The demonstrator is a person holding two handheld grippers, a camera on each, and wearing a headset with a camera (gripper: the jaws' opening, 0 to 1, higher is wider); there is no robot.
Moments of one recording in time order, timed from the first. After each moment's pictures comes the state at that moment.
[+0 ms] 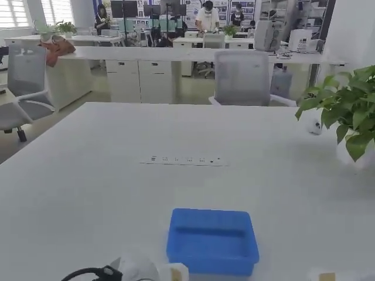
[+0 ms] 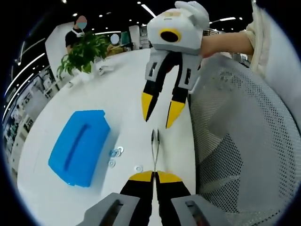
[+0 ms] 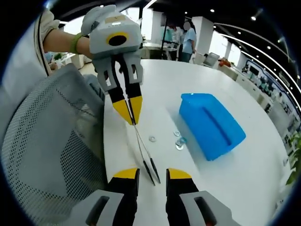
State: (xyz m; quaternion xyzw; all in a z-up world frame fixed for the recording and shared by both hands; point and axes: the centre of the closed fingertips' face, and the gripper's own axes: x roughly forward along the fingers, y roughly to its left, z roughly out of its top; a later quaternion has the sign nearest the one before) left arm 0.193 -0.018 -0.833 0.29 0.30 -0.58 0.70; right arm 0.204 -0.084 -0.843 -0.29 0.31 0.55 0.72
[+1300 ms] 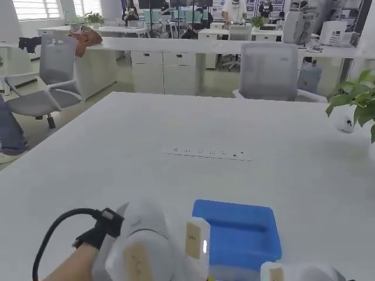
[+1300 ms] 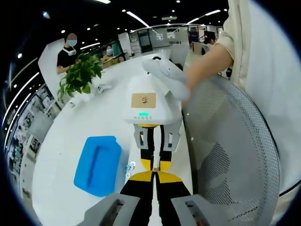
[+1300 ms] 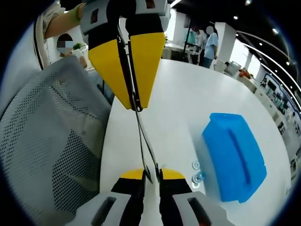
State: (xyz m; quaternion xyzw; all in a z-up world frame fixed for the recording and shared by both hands) left arm 0.194 -0.016 -0.770 0.34 0.25 -0.59 0.69; right arm 0.208 -0.014 -0.862 -0.31 0.28 0.62 0.67
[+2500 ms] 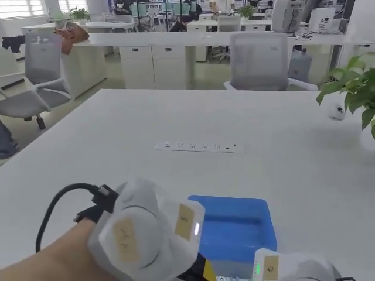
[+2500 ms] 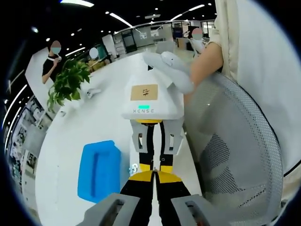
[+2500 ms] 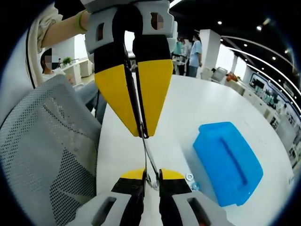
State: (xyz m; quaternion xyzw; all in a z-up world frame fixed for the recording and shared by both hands) left arm 0.206 -0.017 -0.773 0.38 0.24 -0.63 0.64; right arm 0.218 0.002 -0.848 -0.27 0.25 0.60 0.72
